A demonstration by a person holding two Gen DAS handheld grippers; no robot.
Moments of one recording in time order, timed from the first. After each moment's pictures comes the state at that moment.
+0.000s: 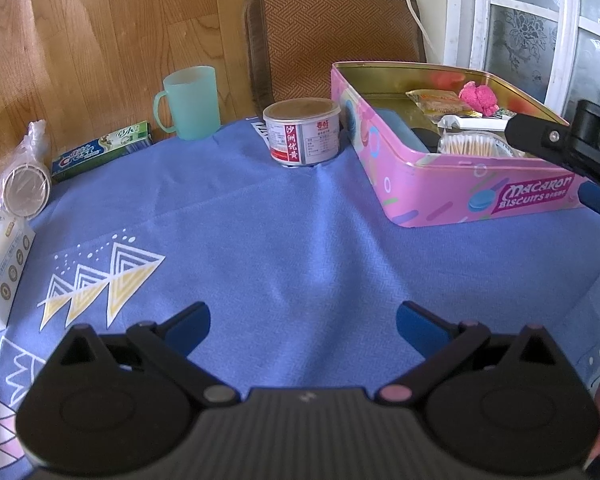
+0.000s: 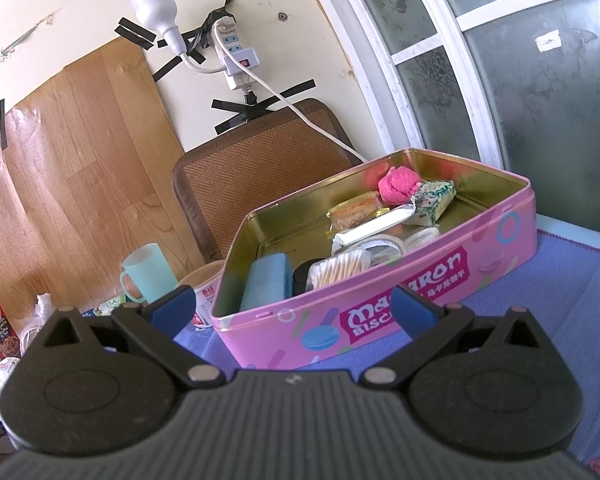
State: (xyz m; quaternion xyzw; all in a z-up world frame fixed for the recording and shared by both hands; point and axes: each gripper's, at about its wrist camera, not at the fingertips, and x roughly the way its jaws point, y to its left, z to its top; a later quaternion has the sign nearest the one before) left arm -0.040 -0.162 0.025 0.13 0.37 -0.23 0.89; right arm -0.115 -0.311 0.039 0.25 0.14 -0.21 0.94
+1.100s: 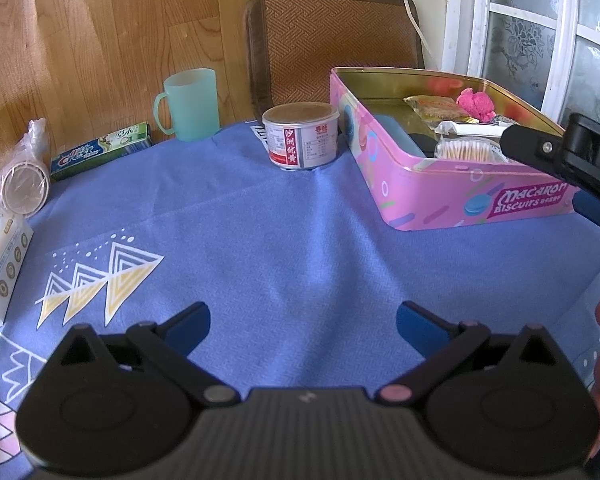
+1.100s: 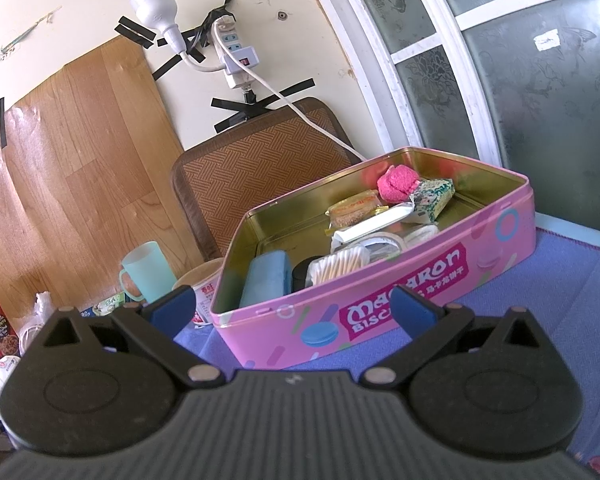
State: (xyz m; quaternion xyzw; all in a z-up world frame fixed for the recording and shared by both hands) left arm -0.042 -0.158 0.027 0.12 0.36 -0.24 0.89; right arm -0.116 -0.311 0.038 0.25 0.14 -0.21 0.94
